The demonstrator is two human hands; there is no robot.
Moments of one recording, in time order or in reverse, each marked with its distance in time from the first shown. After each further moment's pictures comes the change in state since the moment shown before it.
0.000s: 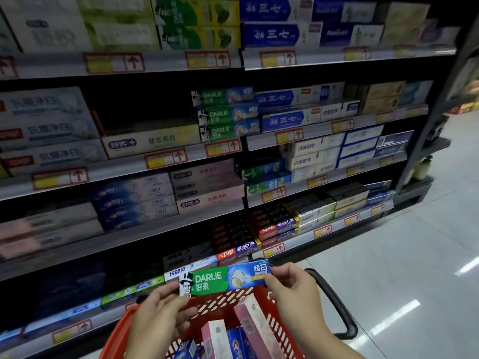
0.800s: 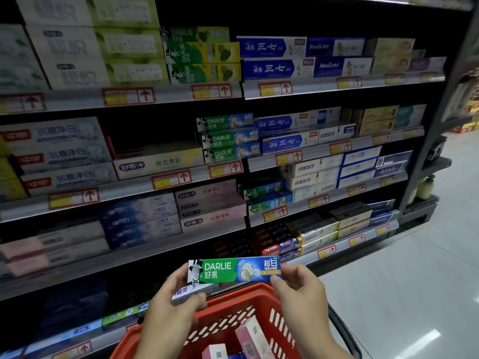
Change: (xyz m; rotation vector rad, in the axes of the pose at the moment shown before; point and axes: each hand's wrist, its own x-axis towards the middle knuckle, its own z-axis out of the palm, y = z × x) left_hand -0.022 0.043 0.033 0.126 -0.122 0.290; right_hand 0.004 -0.032 -0.006 0.073 0.133 -0.120
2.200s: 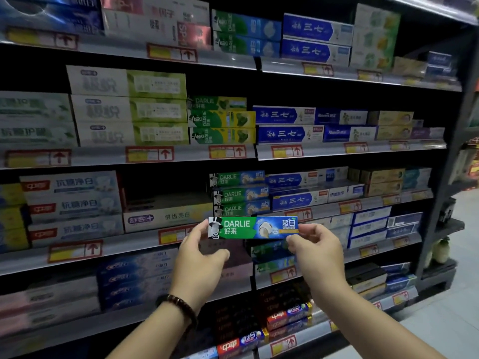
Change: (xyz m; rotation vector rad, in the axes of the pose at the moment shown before) left_hand 0.083 0.157 0.048 0.177 0.076 0.337; right_hand 0.103 -0.167 0.026 0.040 0.026 -0.293
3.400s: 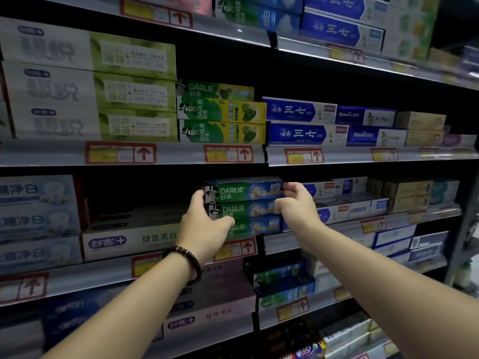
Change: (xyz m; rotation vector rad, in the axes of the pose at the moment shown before) left_hand 0.166 0.003 0.036 0.119 -0.015 0.145; right_hand 0.180 -0.003 0.100 -0.081 -0.195 -0.052
